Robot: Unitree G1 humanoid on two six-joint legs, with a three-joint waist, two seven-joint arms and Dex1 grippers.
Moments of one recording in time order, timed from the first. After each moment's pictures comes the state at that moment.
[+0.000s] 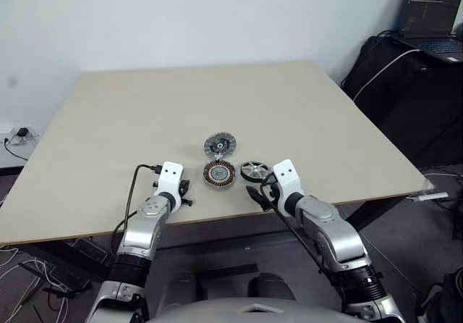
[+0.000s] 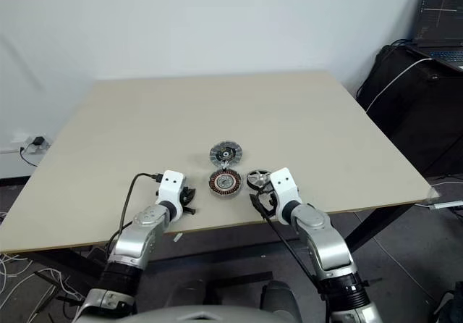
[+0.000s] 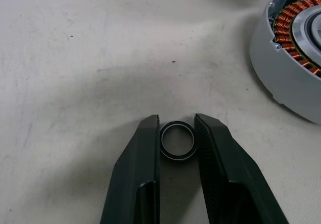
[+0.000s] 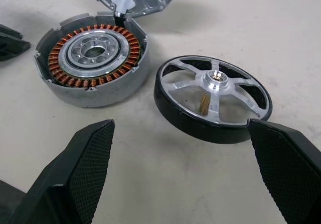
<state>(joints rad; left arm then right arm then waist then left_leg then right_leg) -0.12 0.16 -0.08 0.15 -0.01 0.49 -0.20 -0.06 -0.26 0.16 -0.16 0.12 0.63 0.36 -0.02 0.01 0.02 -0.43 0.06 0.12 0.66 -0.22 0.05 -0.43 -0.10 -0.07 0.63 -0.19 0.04</state>
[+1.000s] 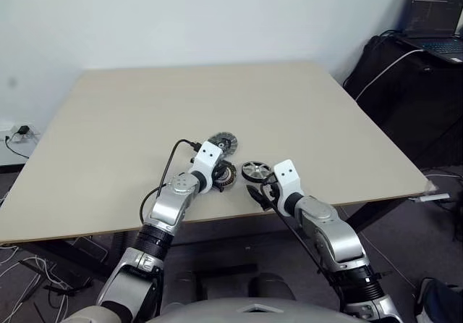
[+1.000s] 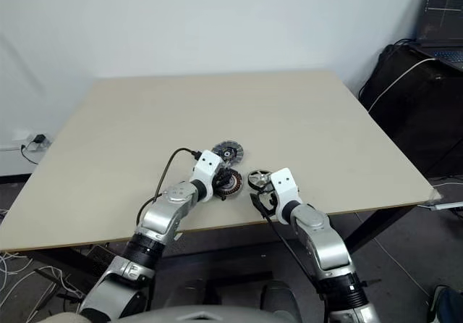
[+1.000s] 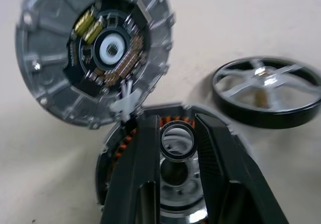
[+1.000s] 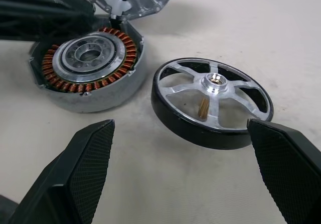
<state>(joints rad) -0.36 0.08 -0.25 0.28 -0.01 0.44 -0.35 -0.05 -0.25 0.15 -0.15 0.12 0.61 0.34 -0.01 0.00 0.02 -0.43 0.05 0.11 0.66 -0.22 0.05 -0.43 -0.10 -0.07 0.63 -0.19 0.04</state>
